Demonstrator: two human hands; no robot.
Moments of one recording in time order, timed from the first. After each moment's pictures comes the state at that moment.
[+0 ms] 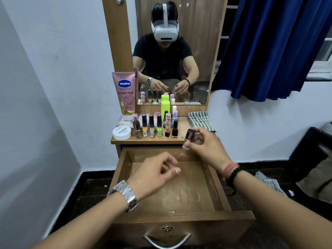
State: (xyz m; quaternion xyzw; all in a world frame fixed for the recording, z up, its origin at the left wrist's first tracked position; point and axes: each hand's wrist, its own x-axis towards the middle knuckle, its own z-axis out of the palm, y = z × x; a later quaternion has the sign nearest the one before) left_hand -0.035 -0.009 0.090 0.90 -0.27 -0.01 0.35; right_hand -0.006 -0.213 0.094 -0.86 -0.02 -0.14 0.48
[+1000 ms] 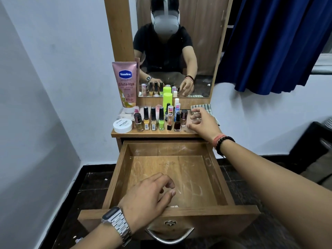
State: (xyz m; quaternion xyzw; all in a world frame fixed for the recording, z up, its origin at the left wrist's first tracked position) left_hand -0.067 0.019 0.037 0.92 -0.33 0.04 0.23; right_hand 0.071 -0.224 0.090 -0.90 0.02 -0.15 0.41
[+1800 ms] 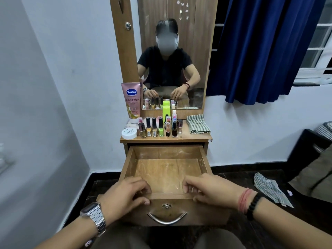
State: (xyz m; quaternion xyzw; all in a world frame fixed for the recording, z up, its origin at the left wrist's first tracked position) left_hand -0.096 0.078 0.062 0.92 -0.37 0.04 0.16; right_hand -0.128 -0.209 0.090 -0.95 -0.26 0.09 0.12
